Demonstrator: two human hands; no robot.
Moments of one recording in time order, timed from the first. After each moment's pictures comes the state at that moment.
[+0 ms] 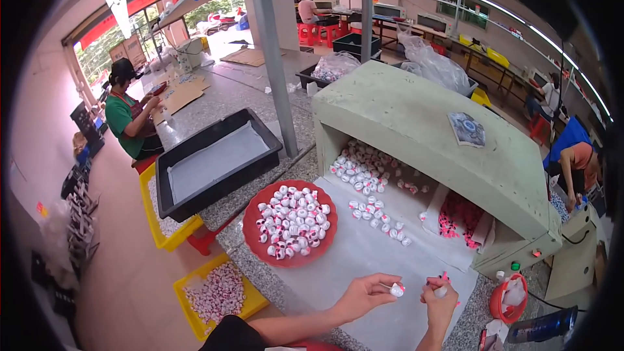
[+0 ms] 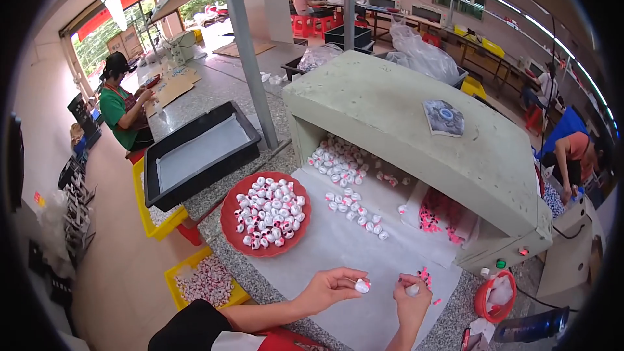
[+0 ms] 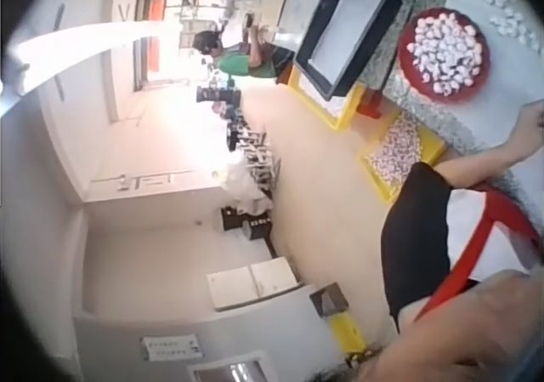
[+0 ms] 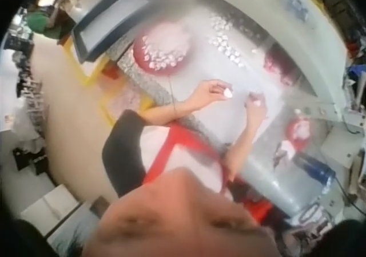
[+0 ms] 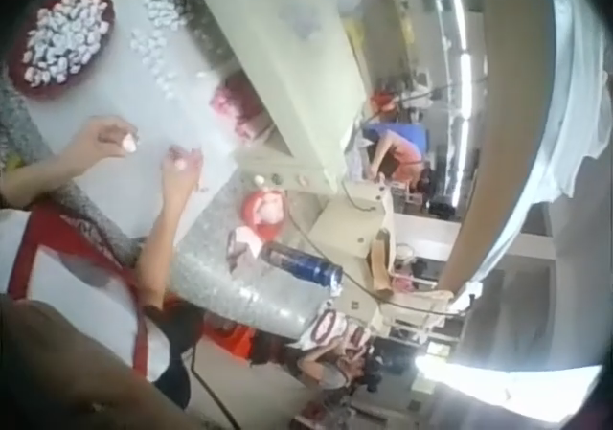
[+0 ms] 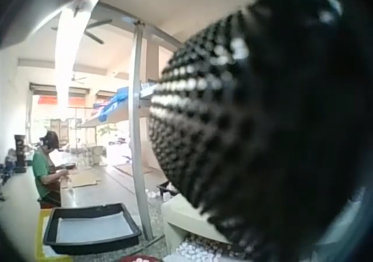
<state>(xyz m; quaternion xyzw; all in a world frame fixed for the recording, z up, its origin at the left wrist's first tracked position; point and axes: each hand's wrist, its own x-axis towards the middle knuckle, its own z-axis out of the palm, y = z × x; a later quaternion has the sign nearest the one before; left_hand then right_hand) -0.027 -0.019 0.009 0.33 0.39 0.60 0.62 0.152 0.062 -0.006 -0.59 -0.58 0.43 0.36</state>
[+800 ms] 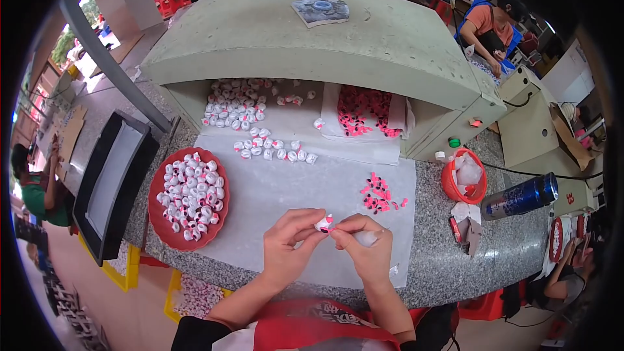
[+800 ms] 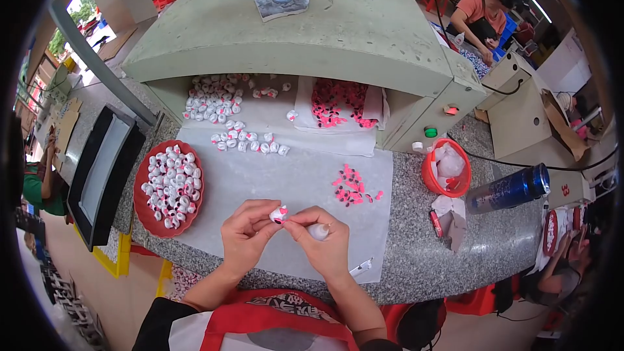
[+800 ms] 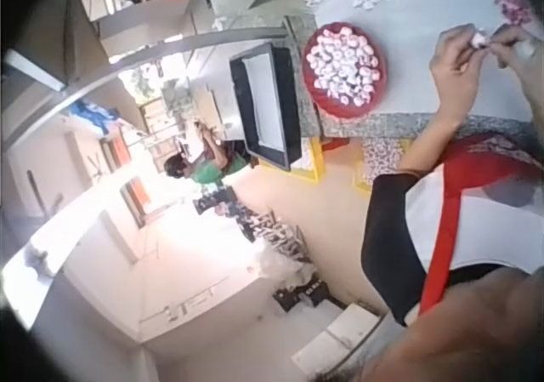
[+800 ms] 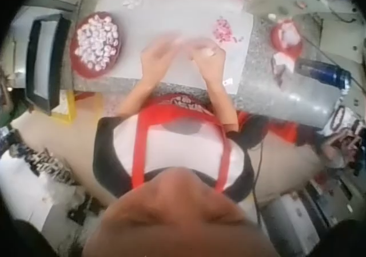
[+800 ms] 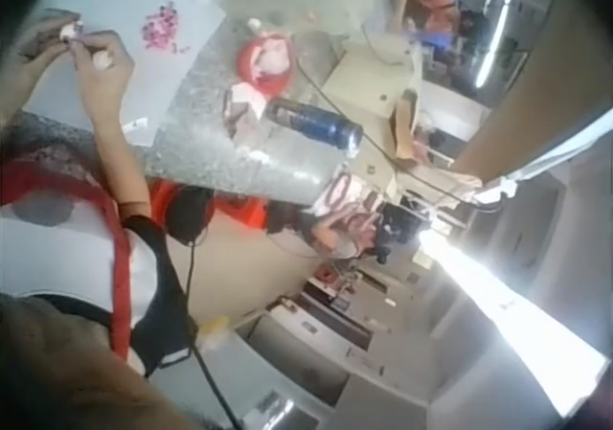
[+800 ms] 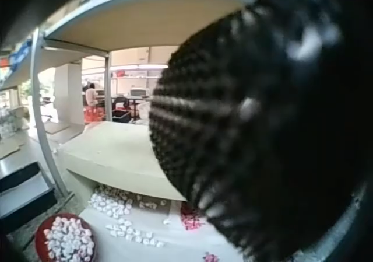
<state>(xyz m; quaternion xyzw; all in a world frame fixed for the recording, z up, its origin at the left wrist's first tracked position) -0.014 -0.009 0.027 0.50 0.44 0.60 0.45 0.125 0.012 0.034 -0.43 -0.49 0.57 0.50</state>
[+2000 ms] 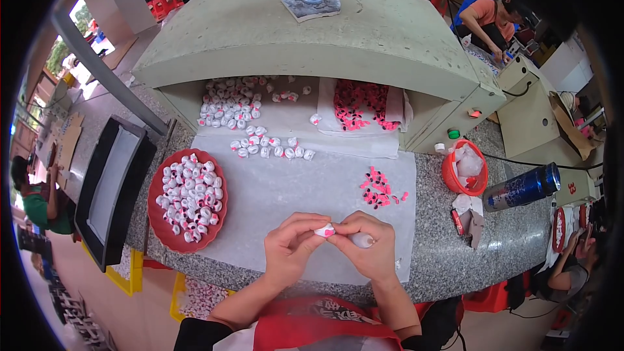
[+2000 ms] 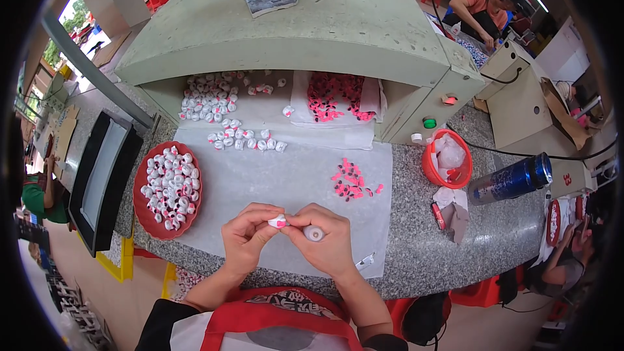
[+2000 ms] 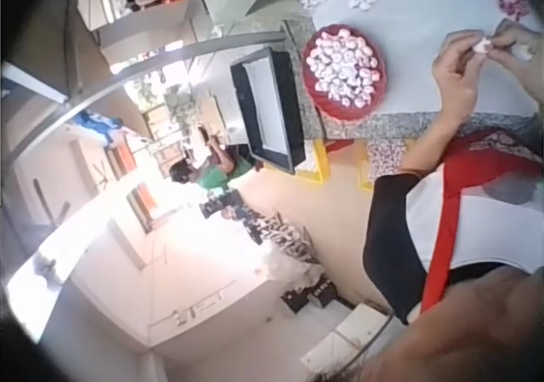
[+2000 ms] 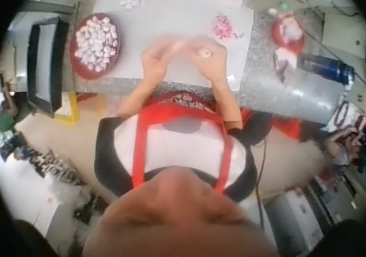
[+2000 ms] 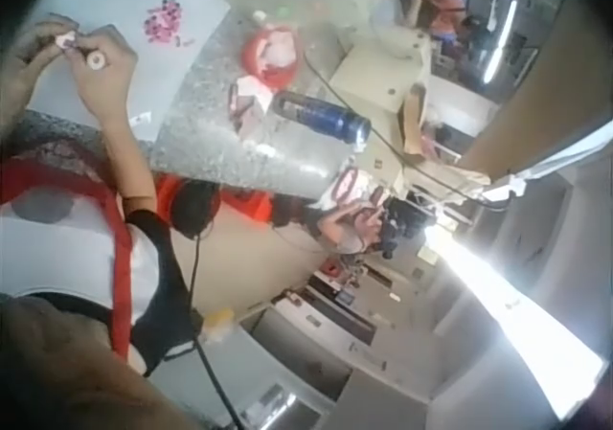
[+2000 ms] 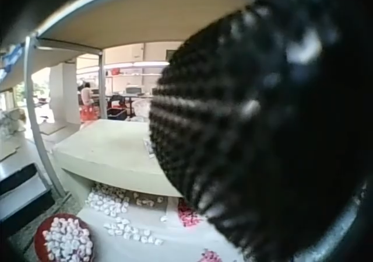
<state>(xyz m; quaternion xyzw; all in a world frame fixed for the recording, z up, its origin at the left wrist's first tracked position) -0.011 -0.010 0.024 0.49 0.38 0.62 0.48 0.133 0.018 0.038 -0.40 -0.63 0.47 0.47</state>
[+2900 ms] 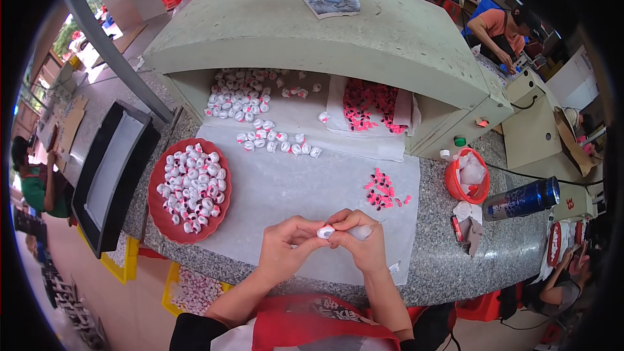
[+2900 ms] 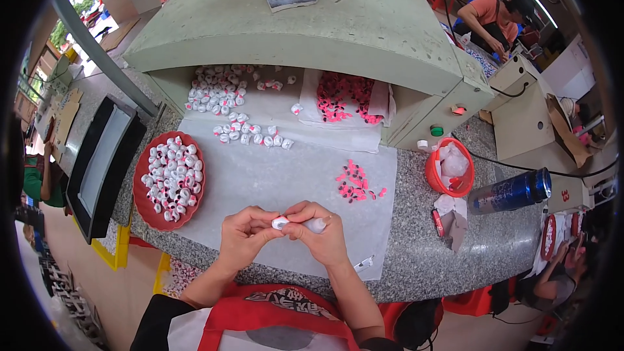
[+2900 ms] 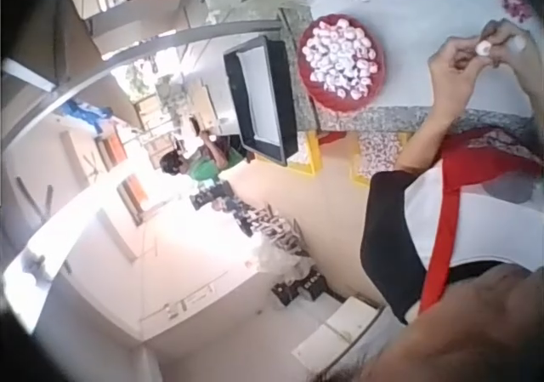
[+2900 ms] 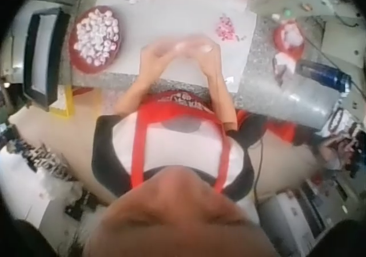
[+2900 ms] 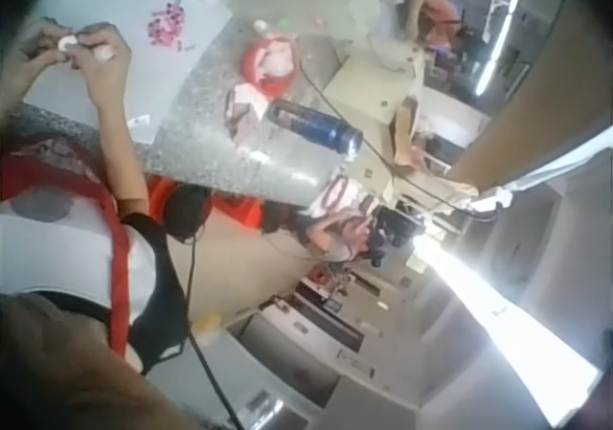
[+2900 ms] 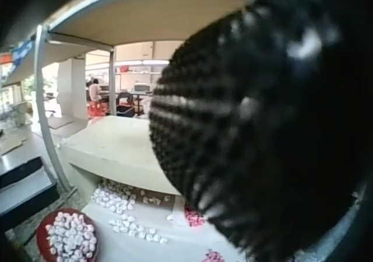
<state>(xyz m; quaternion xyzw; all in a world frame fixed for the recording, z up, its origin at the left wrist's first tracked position) -0.025 -0.016 0.029 0.47 0.46 0.53 0.53 0.127 0.022 0.008 -0.31 -0.45 0.69 0.47</state>
